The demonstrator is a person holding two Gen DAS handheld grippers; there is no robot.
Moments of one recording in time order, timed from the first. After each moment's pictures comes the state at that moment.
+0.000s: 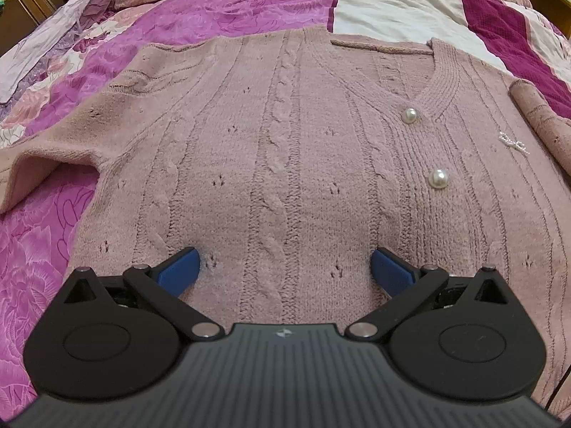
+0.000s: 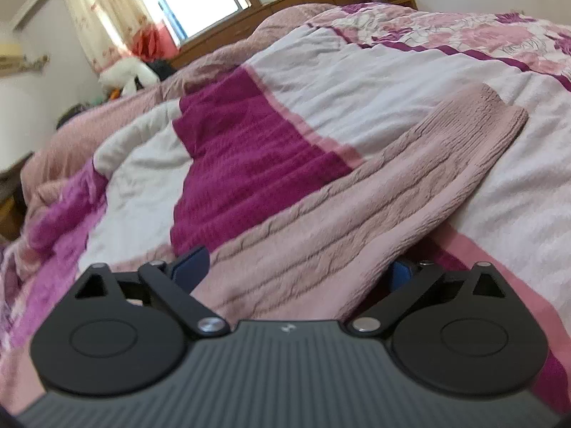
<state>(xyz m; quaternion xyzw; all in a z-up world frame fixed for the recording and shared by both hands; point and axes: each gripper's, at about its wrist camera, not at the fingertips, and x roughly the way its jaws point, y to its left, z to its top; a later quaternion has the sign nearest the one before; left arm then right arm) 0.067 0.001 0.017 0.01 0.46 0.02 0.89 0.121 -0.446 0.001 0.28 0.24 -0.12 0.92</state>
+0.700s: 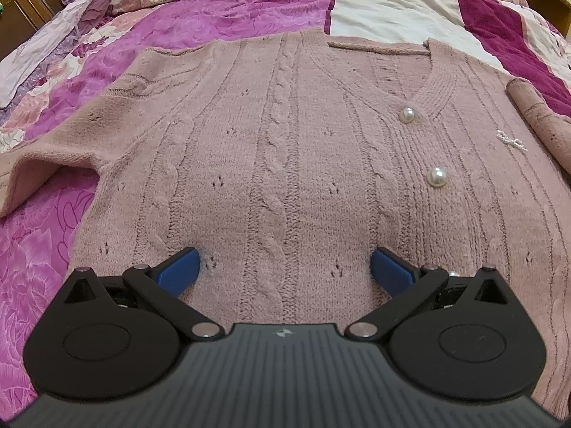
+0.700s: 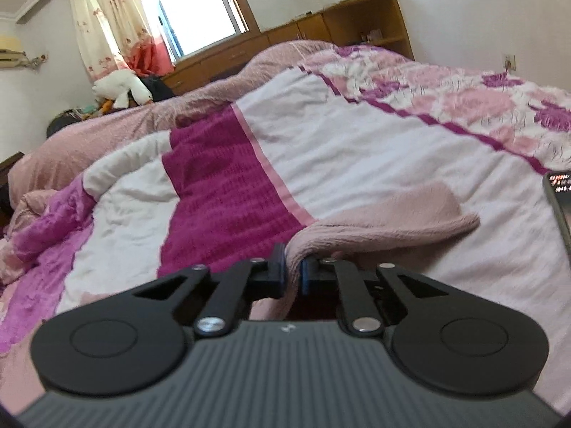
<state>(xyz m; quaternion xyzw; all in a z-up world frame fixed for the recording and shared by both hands) 0.064 0.000 0.018 0.02 0.46 0.02 0.89 0.106 -0.463 0.050 0.22 0.22 -0.15 0.94</state>
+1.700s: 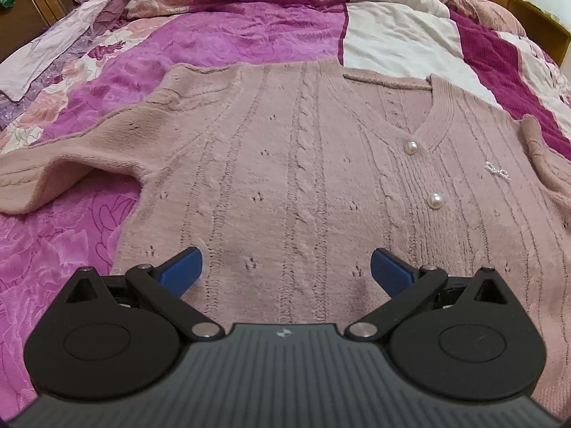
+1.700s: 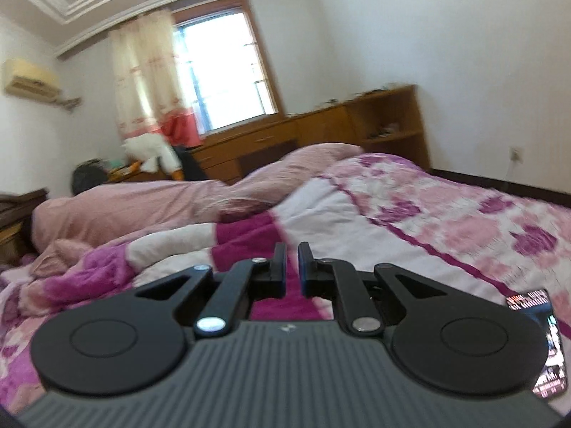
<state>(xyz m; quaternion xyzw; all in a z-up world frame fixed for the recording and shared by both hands) 0.041 0.028 0.049 -0.02 0.43 0.01 0.90 0.048 -0.419 0.169 0.15 0.09 -0.14 0.97</state>
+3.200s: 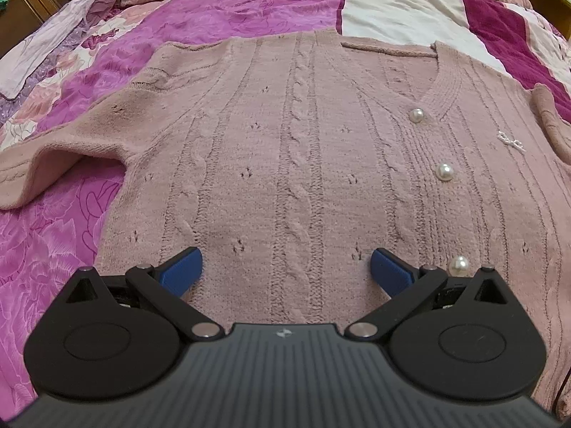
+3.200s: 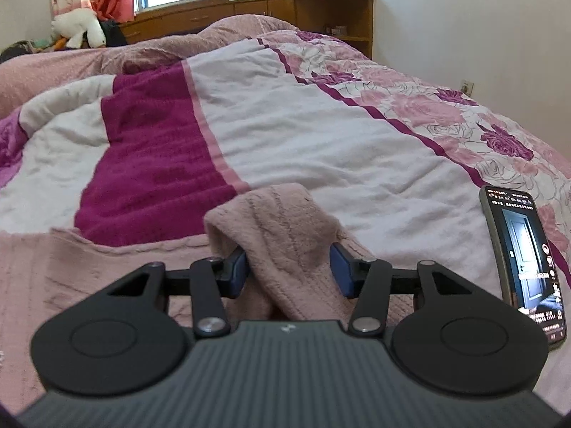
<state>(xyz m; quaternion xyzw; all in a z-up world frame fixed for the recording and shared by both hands) 0.054 0.014 0.030 0.01 0.47 0.02 0.88 0.111 -0.456 0.027 0.10 0.29 -0.25 0.92</state>
